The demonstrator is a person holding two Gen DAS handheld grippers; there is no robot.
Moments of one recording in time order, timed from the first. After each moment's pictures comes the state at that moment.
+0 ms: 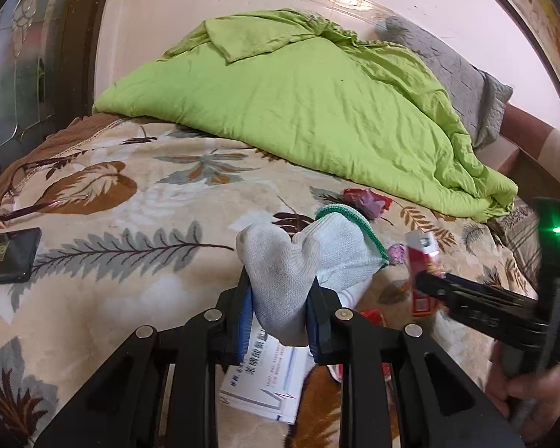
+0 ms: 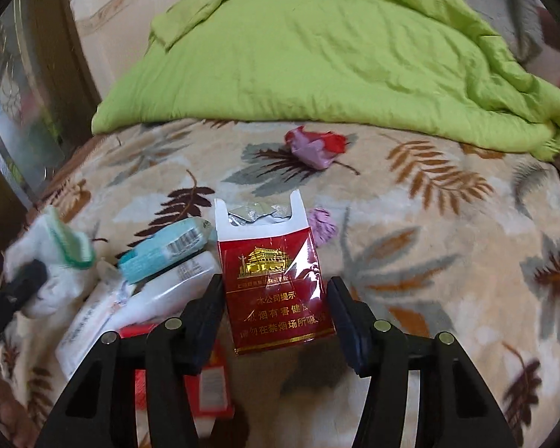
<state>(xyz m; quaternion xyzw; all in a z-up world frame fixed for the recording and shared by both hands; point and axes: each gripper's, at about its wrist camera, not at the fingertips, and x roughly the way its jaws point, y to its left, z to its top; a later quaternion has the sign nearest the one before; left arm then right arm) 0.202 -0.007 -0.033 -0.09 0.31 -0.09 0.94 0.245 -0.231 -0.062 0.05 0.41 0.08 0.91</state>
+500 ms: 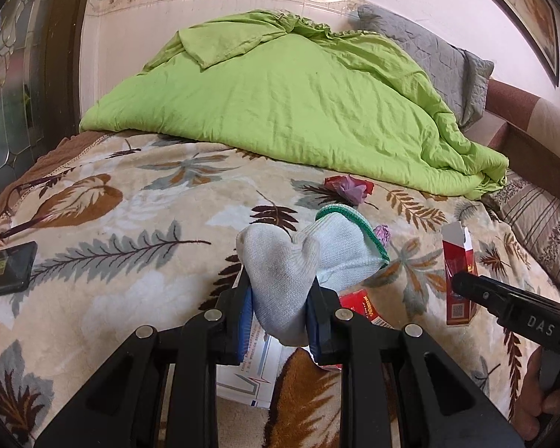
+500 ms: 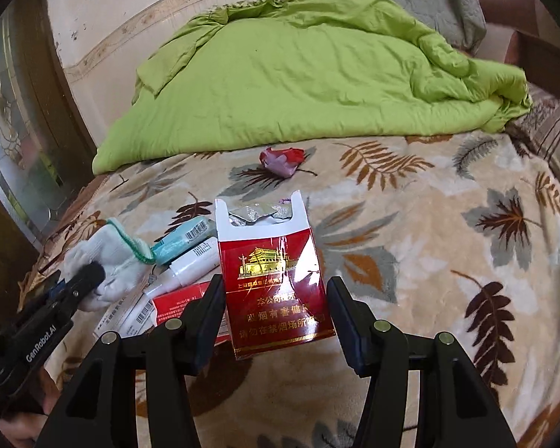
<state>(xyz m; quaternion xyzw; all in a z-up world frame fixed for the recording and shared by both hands) 0.190 -0.030 -0.034 -0.05 0.31 -0.11 0.94 0.171 -0.255 -0.039 0.12 0.37 0.04 0.92</state>
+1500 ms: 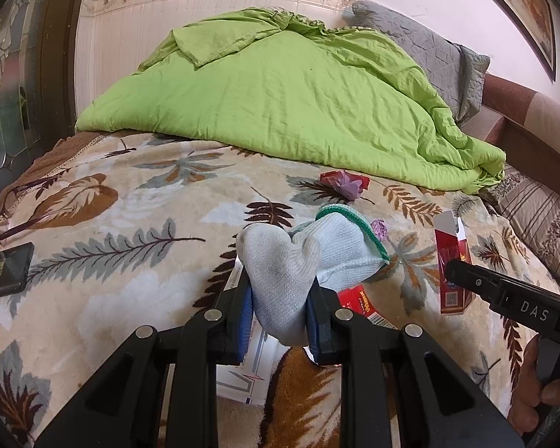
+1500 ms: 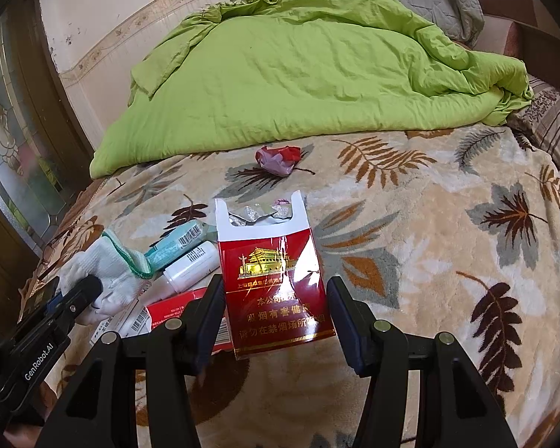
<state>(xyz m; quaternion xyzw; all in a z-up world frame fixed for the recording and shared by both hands) 0.189 -0.035 -0.035 -0.04 0.31 -0.11 0.94 0.178 -0.259 -0.043 0.13 0.37 0.04 0.92</state>
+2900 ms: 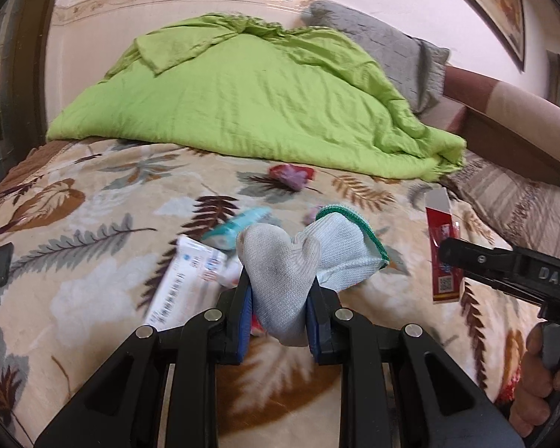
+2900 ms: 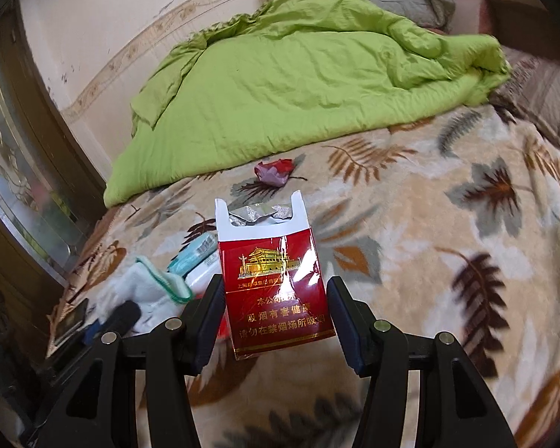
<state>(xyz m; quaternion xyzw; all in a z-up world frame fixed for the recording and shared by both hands) 0.146 -0.067 -0.025 -0.03 0.30 -0.18 0.94 0.132 -0.286 -0.023 0.20 0.35 0.04 0.92</state>
